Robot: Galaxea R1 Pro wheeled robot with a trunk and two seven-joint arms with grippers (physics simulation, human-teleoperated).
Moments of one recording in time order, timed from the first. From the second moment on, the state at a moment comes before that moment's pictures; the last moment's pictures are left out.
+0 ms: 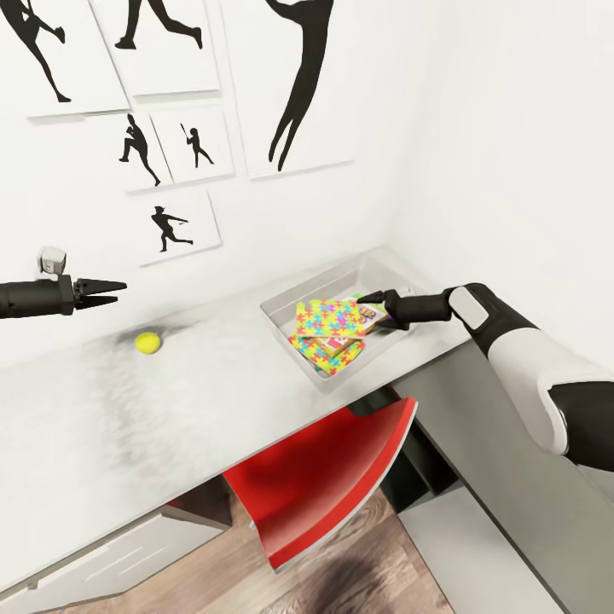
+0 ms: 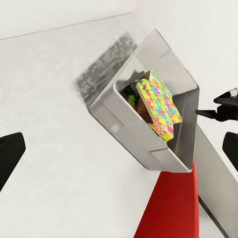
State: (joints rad) left arm -1.22 0.51 0.37 -0.89 -0.36 1.03 -1.56; right arm -1.44 -0.16 0.18 -0.29 -0.67 0.97 0.56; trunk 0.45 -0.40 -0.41
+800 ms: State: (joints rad) left arm -1.22 0.51 0.36 -0.89 -0.36 1.04 -1.56; right arm -1.45 -0.17 0.16 -0.29 -0.67 0.97 0.56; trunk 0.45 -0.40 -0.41
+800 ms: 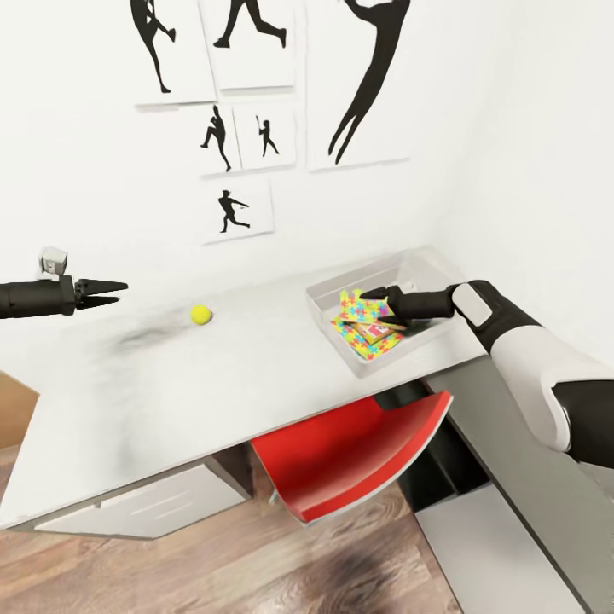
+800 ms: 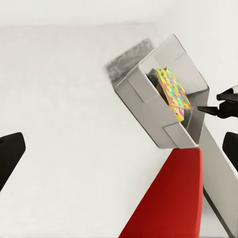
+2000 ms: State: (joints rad) left arm -1.22 0.51 0.37 -0.89 -0.36 1.04 -1.56; right arm -1.48 -0.08 0.11 -0.53 -0.69 1.03 0.16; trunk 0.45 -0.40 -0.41
